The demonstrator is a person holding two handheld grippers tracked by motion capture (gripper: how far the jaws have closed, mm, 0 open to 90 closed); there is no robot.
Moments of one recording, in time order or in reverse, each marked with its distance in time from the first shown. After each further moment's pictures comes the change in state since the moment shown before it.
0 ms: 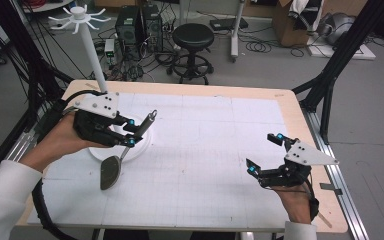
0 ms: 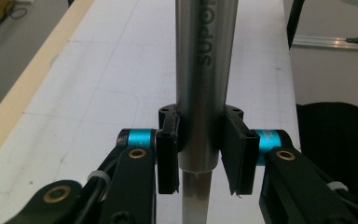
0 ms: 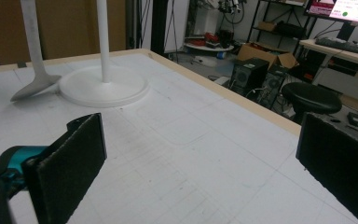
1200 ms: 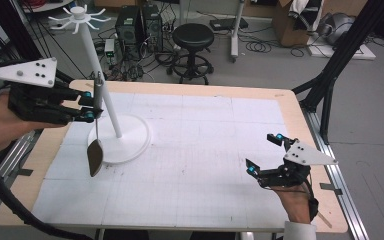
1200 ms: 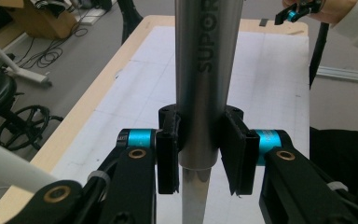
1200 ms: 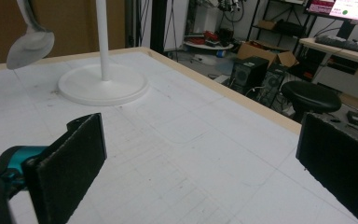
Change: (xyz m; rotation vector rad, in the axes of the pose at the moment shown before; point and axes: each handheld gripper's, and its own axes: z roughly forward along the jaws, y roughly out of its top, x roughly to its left) left arm 0.003 0.006 -0.102 -0.087 0.185 -0.071; right arm 0.001 0.000 0.001 0.005 -0.002 -0.002
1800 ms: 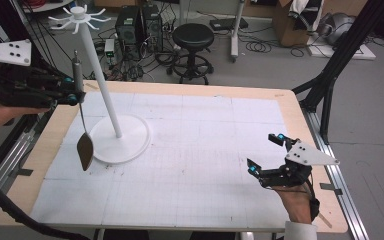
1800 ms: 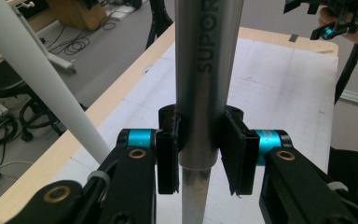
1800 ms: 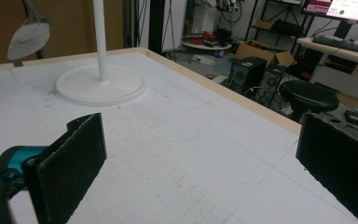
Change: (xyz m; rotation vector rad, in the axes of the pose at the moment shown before) left arm 0.027 -0.005 -0.026 -0.017 0.089 -0.120; right arm -0.002 -0.001 -0.002 0.000 -0.007 0.004
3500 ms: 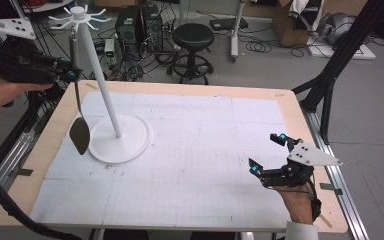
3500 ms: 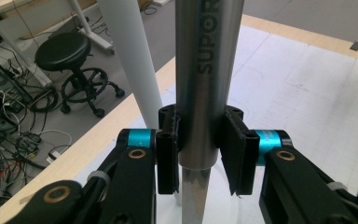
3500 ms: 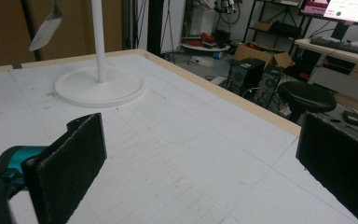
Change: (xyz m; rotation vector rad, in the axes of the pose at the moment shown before) left arm 0.035 0.013 0.006 0.055 0.157 -0.080; right arm -0.001 0.000 -0.003 -0.003 -0.003 0.007
